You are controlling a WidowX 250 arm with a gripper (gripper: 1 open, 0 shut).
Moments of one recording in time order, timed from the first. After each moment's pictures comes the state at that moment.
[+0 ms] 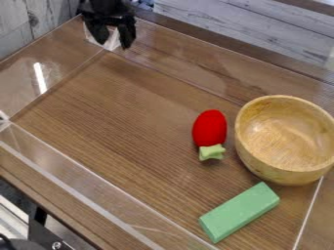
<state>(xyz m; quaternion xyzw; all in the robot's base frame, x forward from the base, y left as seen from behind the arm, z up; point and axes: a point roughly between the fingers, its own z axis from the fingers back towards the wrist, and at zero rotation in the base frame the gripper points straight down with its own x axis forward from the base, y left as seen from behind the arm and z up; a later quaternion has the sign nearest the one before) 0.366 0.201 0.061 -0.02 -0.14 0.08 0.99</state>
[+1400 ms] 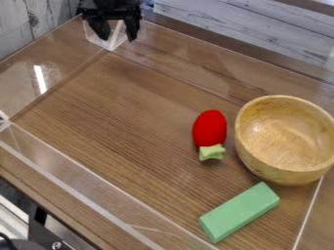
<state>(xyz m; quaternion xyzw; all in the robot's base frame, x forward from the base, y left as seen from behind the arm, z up) 0.370 0.199 0.078 -0.02 -0.18 0.19 0.97</state>
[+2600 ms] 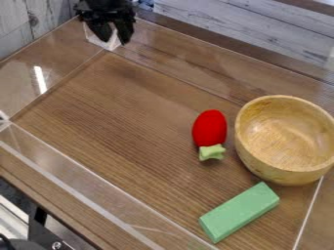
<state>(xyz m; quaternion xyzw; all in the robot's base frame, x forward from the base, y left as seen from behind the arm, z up) 0.356 0.203 0.080 -0.04 -0.19 0.13 0.97</state>
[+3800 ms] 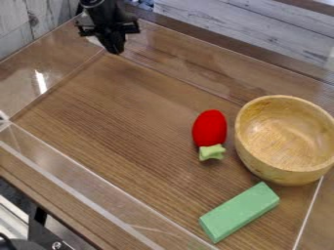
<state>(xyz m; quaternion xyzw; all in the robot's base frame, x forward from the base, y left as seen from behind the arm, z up) 0.366 0.188 0.051 -0.02 -0.20 0.22 0.96</state>
